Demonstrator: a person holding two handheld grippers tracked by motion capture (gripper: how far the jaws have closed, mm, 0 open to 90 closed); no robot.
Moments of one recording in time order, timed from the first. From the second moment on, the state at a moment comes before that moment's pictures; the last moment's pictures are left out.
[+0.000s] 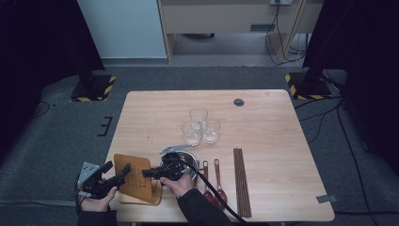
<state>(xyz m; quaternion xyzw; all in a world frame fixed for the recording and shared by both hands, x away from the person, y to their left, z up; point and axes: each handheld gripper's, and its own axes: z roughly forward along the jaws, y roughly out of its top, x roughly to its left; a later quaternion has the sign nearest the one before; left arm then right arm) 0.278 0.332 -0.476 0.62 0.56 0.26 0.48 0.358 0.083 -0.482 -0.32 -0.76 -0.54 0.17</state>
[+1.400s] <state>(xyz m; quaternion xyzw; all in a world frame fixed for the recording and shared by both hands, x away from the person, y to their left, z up) 0.292 0.326 -0.506 0.67 0.57 0.26 0.40 0.377 0.015 -0.422 -0.38 -0.70 -0.61 0.04</state>
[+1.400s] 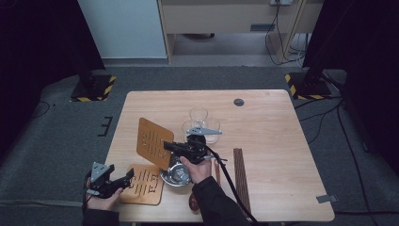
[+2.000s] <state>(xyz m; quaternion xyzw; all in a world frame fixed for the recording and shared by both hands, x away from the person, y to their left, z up) 0.308 0.317 -0.527 0.71 0.56 0.24 0.35 0.381 -0.016 -0.405 -0.39 -0.68 -0.62 0.01</state>
